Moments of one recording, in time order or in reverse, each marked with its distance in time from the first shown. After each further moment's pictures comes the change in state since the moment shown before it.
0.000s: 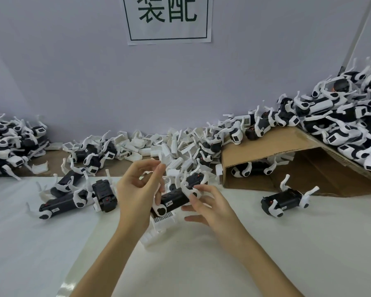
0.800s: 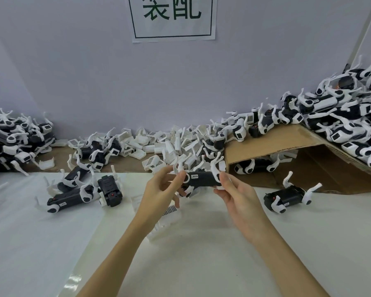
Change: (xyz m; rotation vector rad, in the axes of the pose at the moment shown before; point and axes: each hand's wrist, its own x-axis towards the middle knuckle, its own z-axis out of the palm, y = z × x) left_hand -0.005 -0.018 0.005 0.258 -0.272 -0.278; right_hand 0.006 -0.019 -0.031 0.146 0.053 -0.148
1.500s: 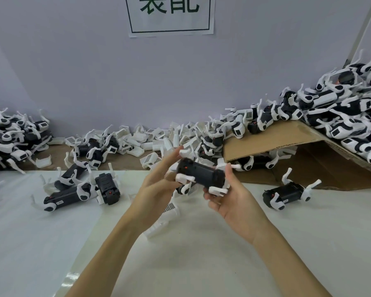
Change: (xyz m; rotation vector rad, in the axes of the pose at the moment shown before) left_hand 0.001 0.004 -0.012 -0.393 -0.342 0.058; right_hand -0.008 -0.007 0.003 0.269 -0.157 0.242
